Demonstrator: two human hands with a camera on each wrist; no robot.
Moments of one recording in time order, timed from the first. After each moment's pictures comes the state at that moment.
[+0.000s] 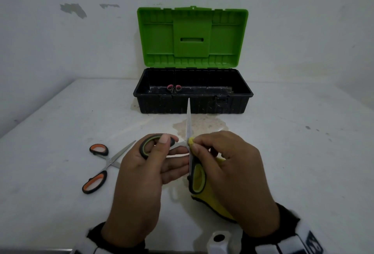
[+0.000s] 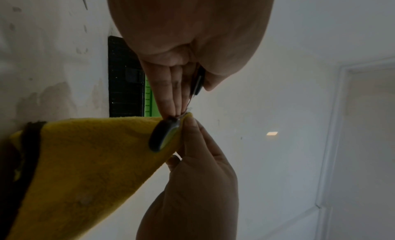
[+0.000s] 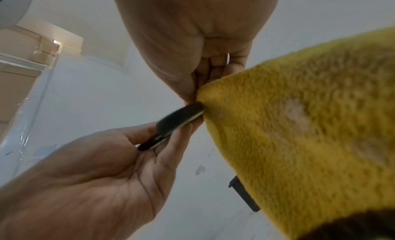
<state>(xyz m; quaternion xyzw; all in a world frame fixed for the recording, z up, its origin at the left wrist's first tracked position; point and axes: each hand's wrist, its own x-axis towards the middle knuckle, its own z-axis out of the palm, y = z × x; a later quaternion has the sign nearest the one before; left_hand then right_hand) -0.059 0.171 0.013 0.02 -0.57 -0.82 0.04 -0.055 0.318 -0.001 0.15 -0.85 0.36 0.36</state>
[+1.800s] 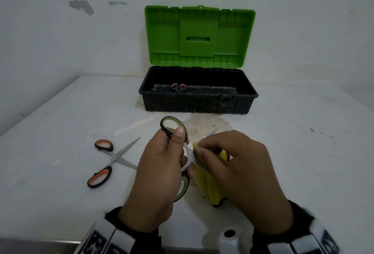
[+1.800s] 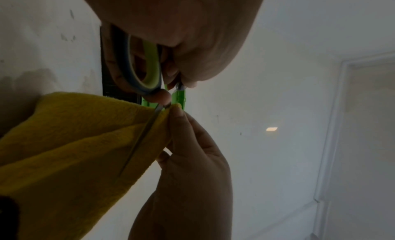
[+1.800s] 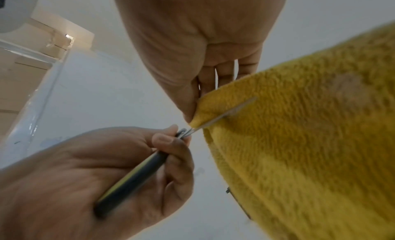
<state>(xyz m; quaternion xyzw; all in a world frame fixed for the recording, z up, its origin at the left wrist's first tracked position) -0.063 0.179 0.013 0.01 -0.68 -0.74 0.01 -0.049 0.322 0.015 0.16 -0.88 0.34 0.29</state>
